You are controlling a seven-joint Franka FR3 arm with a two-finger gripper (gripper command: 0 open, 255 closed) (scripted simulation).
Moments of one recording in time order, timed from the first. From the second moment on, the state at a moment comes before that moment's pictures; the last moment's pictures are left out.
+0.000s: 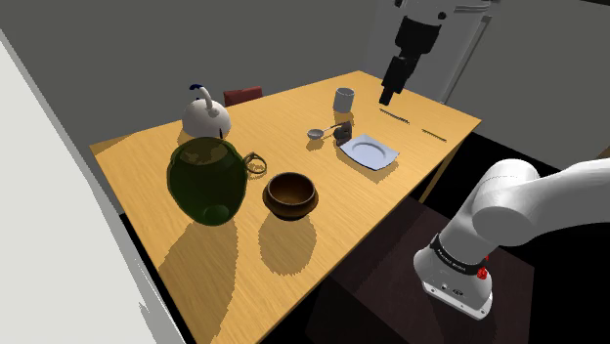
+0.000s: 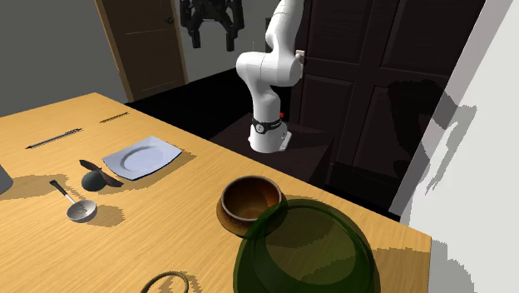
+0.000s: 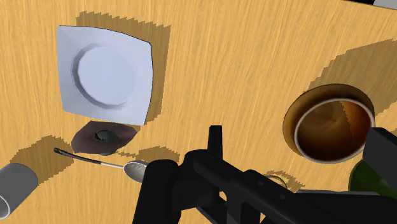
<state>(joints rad) 0.01 -0.78 0.04 -2.31 0.03 1.59 -0.07</state>
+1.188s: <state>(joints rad) 0.02 -0.25 0.10 -2.23 0.02 2.01 -0.05</state>
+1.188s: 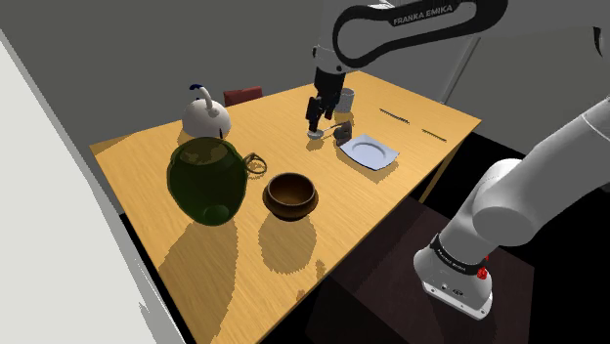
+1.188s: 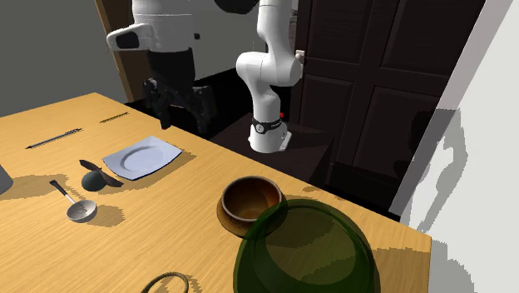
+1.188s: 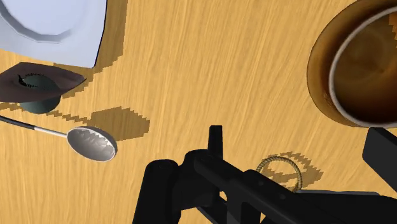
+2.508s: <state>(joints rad) 0.07 0.53 0.11 -1.65 -0.08 2.16 0.00</state>
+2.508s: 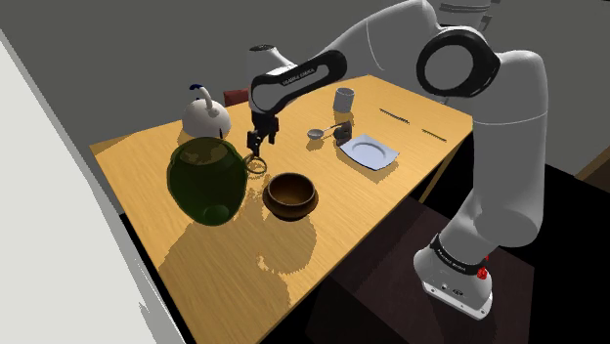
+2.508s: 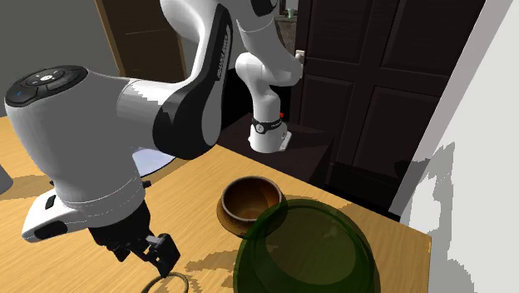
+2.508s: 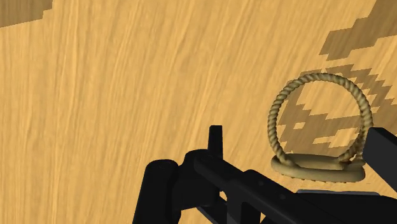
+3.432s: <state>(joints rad) 0.08 0.64 0.11 -1.61 -0.10 2.23 0.01</state>
